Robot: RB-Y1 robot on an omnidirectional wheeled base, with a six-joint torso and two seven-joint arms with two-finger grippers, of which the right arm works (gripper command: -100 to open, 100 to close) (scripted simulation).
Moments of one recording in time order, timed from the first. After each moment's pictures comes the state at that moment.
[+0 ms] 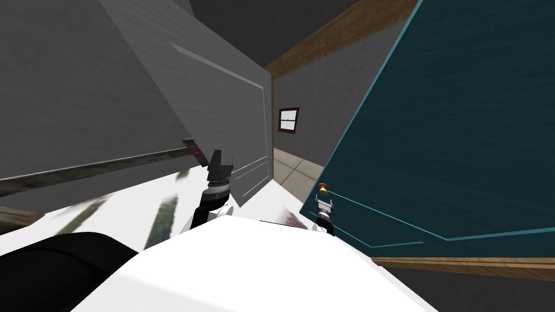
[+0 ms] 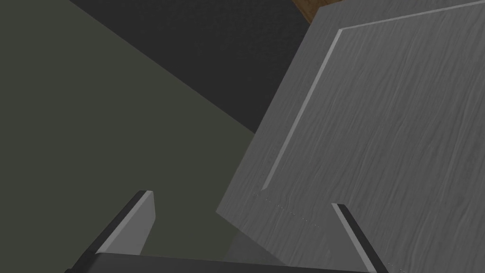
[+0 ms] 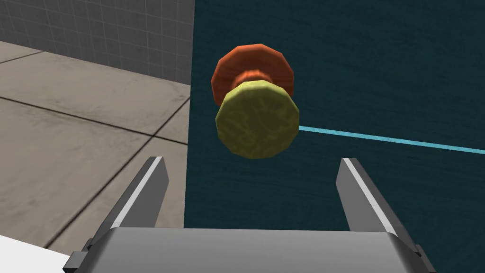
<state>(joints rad) 0.03 -0.14 -0.08 -0.80 -0.49 -0.81 -1.19</state>
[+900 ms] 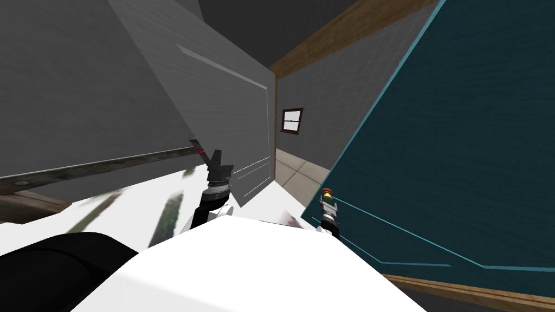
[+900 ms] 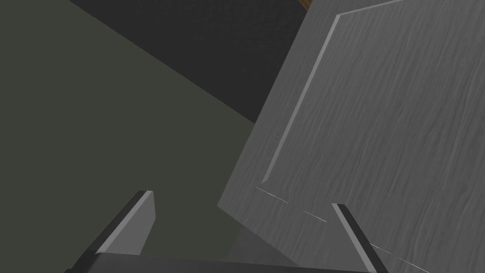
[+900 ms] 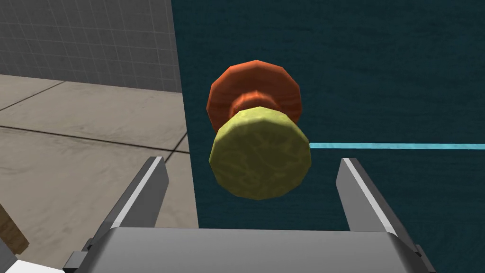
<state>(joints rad) 0.05 -0.19 -0.09 -0.80 -0.53 -0.80 -1.35</state>
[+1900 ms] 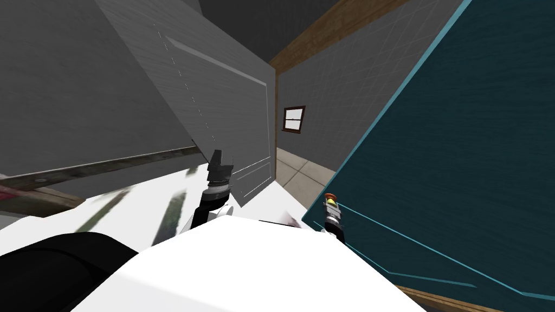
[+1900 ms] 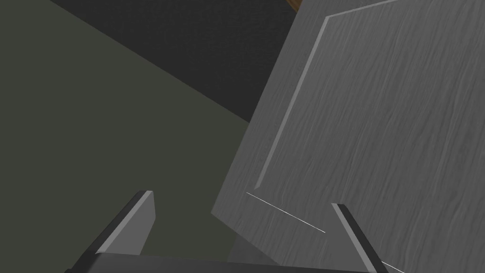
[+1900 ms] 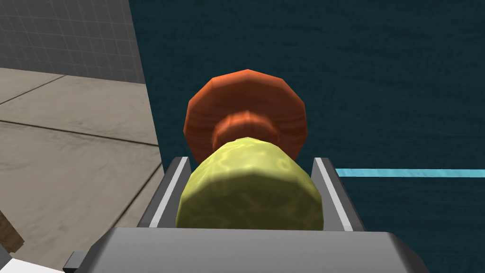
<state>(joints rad) 0.07 -0.23 -0.09 -0.80 -0.54 -0.80 -1.38</state>
